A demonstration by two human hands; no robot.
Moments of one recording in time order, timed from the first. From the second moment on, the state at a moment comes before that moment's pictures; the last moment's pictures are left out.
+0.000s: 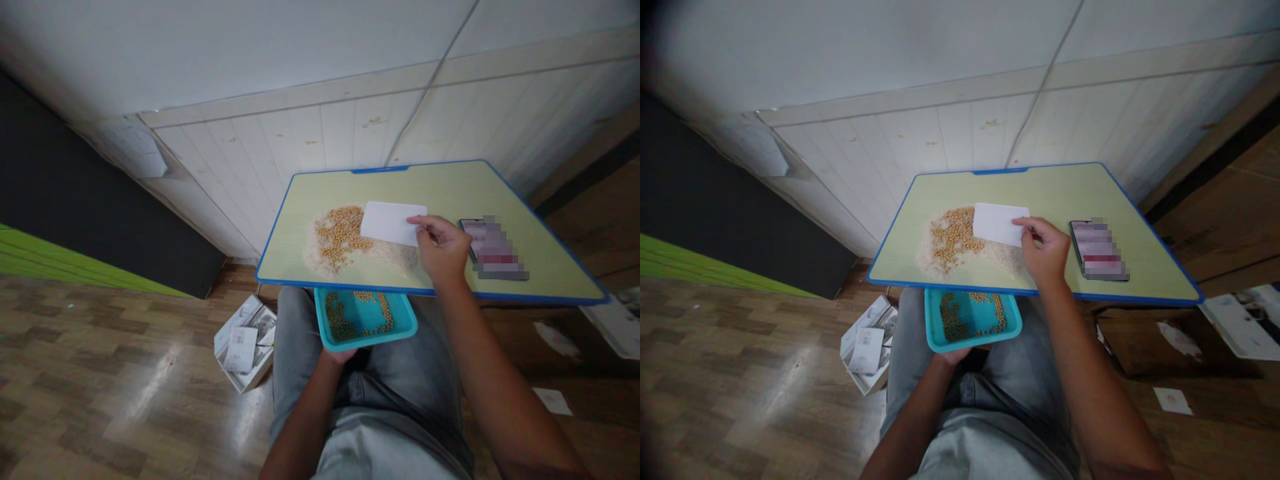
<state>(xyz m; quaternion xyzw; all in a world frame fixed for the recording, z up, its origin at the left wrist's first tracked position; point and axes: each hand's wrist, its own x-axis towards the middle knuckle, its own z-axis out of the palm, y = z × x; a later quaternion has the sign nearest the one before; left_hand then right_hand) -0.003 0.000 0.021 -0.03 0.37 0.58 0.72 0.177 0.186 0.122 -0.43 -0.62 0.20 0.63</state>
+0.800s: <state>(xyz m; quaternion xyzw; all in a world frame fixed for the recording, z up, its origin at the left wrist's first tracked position) -0.008 -0.004 -0.007 -0.06 0.35 0.59 0.73 0.179 0.187 0.119 -0.40 -0.63 0.22 0.63</state>
